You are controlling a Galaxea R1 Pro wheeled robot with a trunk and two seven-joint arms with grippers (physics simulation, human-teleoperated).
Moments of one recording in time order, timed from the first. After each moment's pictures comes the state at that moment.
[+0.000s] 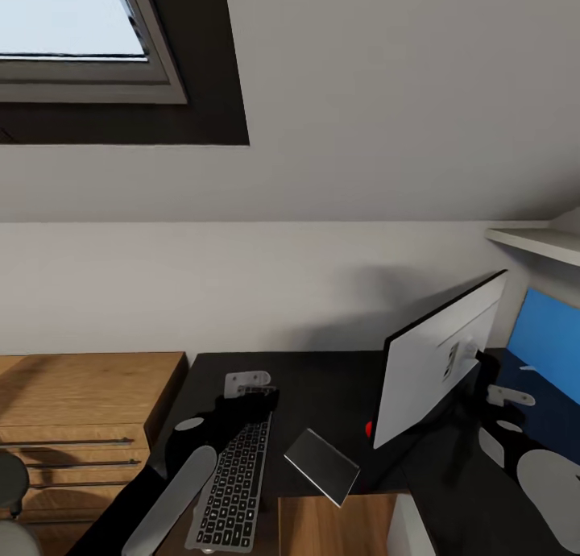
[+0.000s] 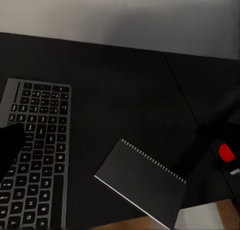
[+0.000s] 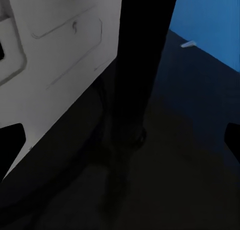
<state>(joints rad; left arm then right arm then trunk) -0.39 0.11 -0.59 -1.62 0.84 0.59 0.61 -0.87 -0.32 -0.41 -0.05 0.19 -0.24 -0.15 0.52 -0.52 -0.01</state>
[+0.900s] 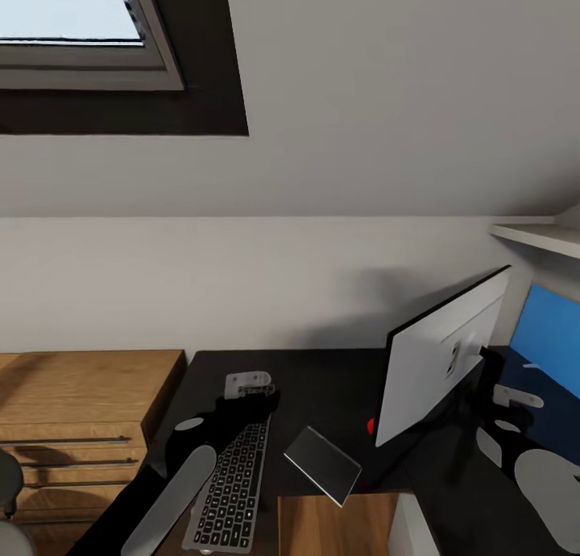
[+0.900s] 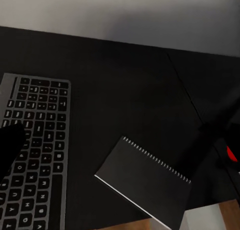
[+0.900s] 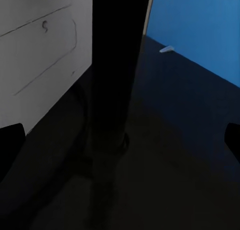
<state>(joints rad) -0.39 0.11 -0.59 -1.62 0.85 0.59 0.61 -0.87 -0.31 -0.41 -0.05 0.18 -0.29 -0.25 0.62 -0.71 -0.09</state>
